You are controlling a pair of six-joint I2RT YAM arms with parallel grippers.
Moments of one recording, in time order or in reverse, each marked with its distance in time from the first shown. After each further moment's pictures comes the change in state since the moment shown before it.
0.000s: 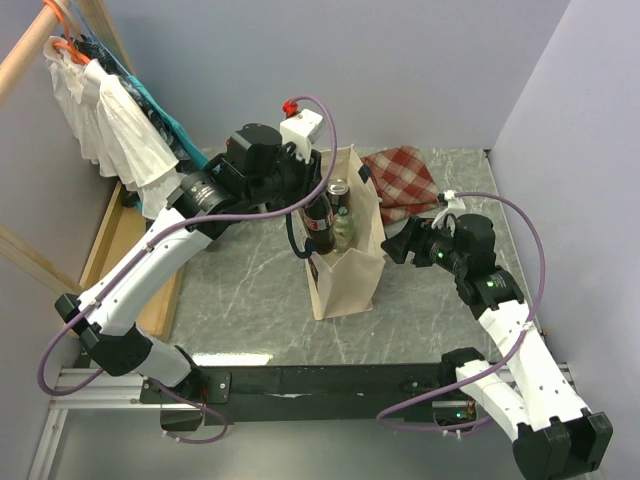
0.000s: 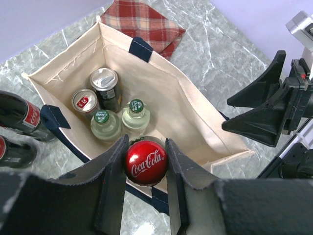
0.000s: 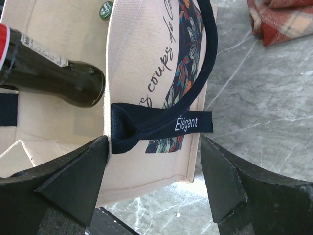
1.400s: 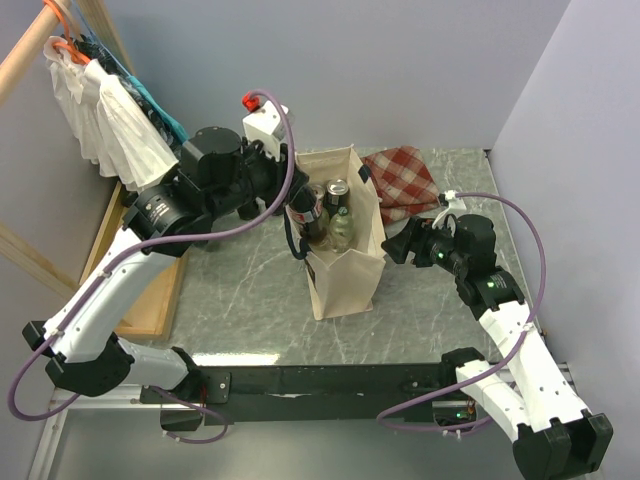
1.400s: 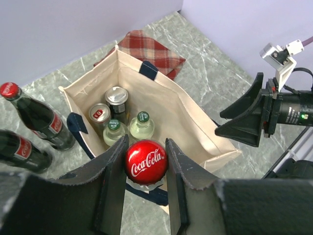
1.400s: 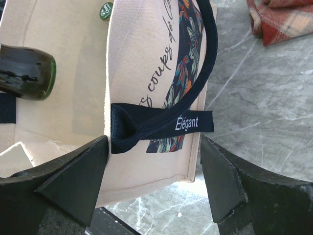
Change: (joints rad) left arm -0.002 -0.144 -0.008 0.009 -0.042 0.005; right arm 0.000 -0.006 0.000 -0.005 0.003 0.008
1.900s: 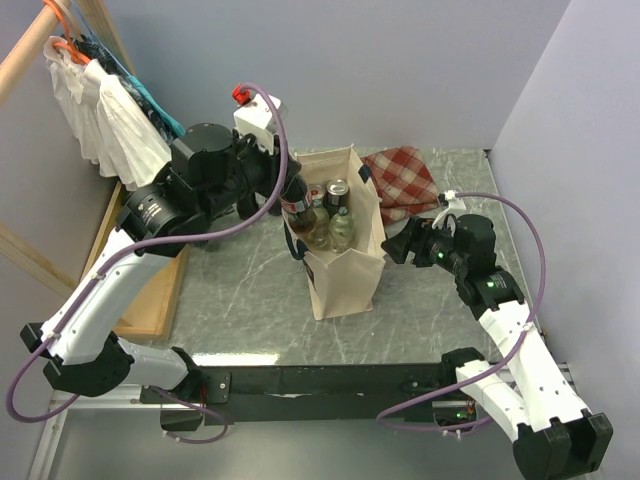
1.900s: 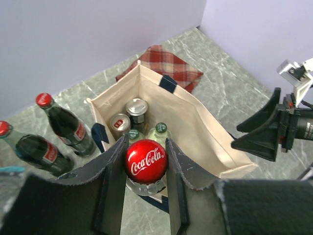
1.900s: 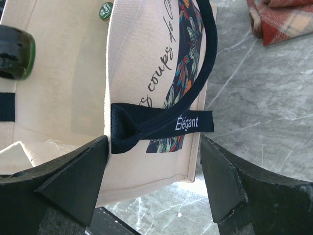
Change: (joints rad) left arm 0.000 0.000 0.039 0.007 -0.084 0.047; right arm 0.000 0.002 0.000 0.001 0.000 0.000
